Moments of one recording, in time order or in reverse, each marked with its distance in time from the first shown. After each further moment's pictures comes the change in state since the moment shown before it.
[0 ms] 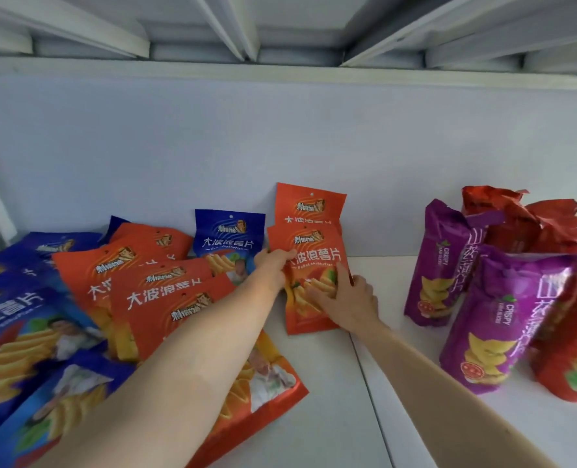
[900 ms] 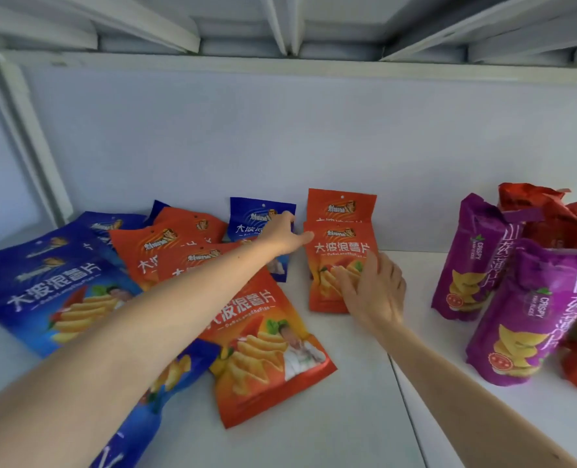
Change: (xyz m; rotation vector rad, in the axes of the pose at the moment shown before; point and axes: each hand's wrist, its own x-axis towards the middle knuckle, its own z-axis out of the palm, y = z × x) left_hand -0.058 0.060 -0.049 1.280 -0.036 0.596; right_hand -0.032 -0.023 -0.005 -0.121 0.283 -0.097
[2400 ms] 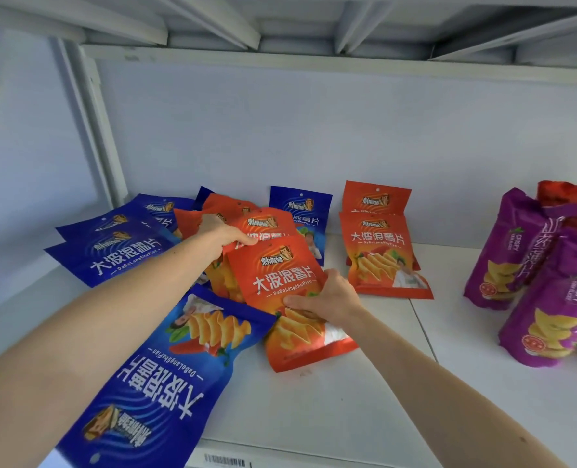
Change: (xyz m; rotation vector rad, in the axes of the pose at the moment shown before) left_hand -0.067 -0.128 -0.104 -0.457 0.173 -0.583; right_hand -0.065 -0.112 0.010 0.445 -0.597 0.133
